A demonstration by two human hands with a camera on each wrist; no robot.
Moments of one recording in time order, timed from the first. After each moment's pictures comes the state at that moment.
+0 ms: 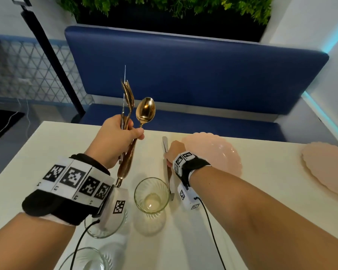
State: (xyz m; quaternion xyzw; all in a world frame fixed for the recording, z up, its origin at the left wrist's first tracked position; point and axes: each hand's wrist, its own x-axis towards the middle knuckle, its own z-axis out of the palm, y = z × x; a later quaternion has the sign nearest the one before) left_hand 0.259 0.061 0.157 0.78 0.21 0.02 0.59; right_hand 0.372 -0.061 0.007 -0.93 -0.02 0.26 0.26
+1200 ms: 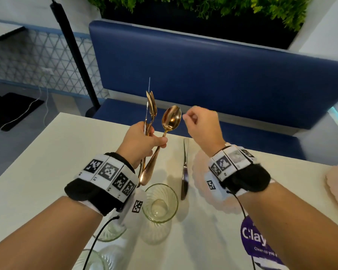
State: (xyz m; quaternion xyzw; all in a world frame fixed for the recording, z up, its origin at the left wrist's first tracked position) left_hand 0.282 0.058 0.128 0.75 0.24 -0.01 0.62; right_hand 0.383 -0.078 0.103 -0.91 -0.23 -0.09 0.34
